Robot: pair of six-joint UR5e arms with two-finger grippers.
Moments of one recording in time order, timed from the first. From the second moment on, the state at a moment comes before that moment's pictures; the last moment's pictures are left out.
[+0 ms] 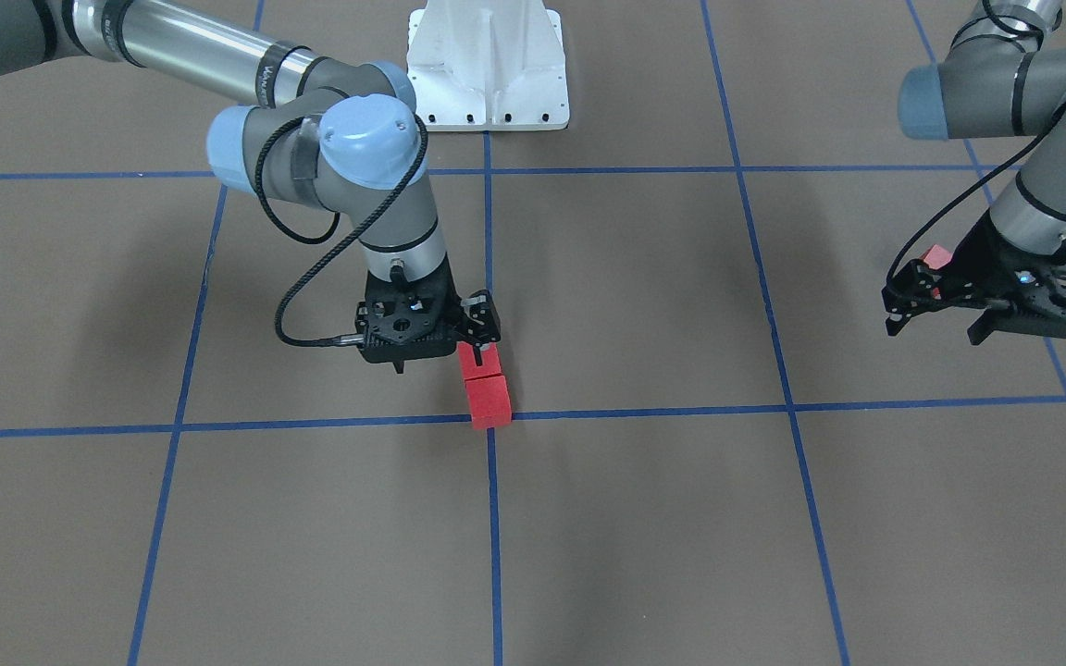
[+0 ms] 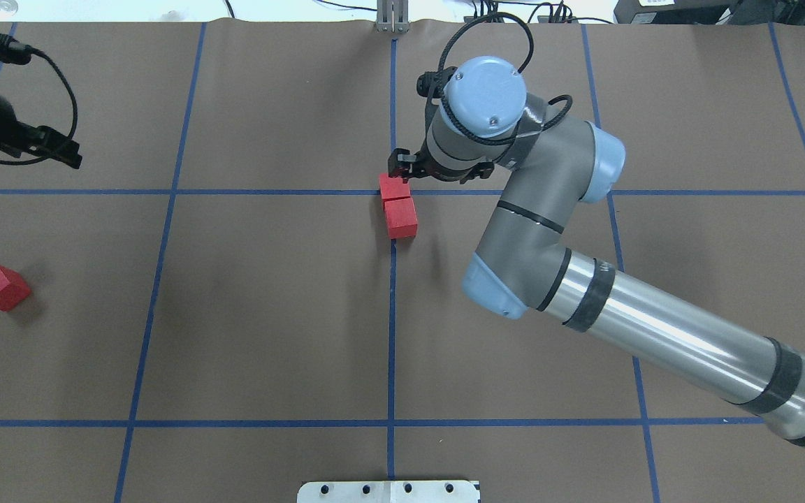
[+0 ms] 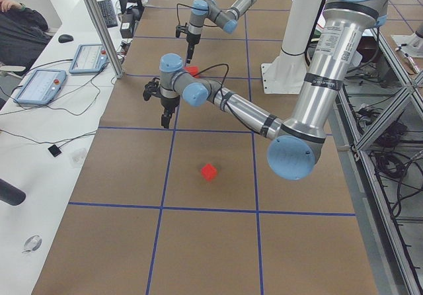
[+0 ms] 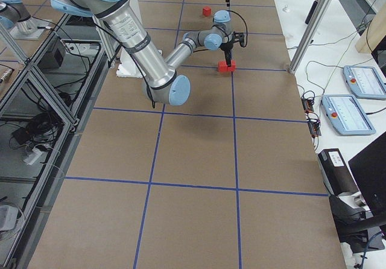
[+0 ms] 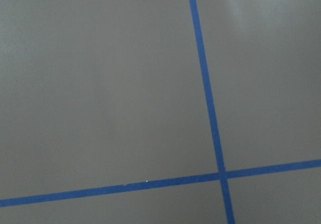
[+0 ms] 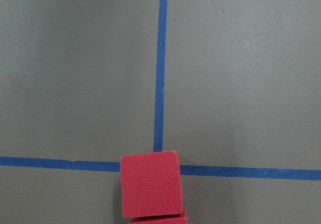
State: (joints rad) left arm -1.08 -1.73 -1.78 -1.82 -2.13 -0.55; right arm 0.67 -0.82 1.50 -1.39 1.84 1.11
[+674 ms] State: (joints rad) left arm -1.10 -1.42 -1.88 -1.95 -2.12 -0.93; right arm 0.92 -1.12 1.75 -1.50 2.07 0.70
